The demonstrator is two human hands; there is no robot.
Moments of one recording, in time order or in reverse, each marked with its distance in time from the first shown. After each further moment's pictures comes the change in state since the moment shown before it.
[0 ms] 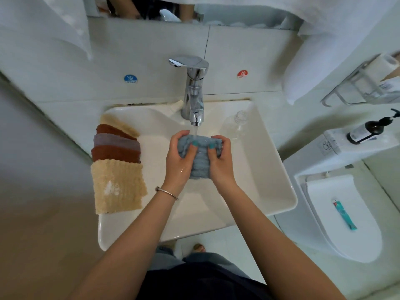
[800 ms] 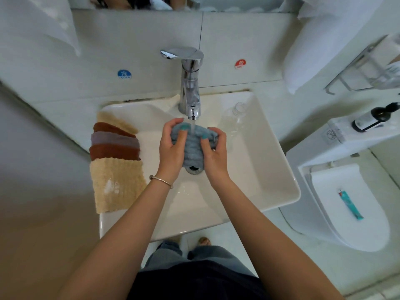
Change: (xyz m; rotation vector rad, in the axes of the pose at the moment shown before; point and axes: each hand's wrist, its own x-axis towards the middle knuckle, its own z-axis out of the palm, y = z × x) left_hand 0.012 0.016 -0.003 -0.016 0.050 0.002; right_hand -0.001 0.000 0.013 0.122 0.032 0.021
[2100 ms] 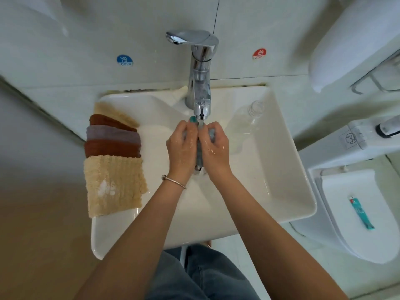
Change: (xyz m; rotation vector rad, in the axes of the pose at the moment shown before) left_hand 0.015 -0.017 0.023 0.094 0.162 -0.054; right_hand 0.024 -0.006 0.022 -0.116 -0.056 0.022
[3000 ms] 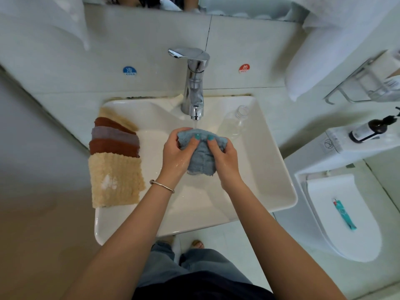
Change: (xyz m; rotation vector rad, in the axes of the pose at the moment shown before) left_hand -0.019 0.005 -0.025 -0.125 -0.179 -0.036; right_hand -0.024 0.001 -0.044 0.132 0.016 0.125
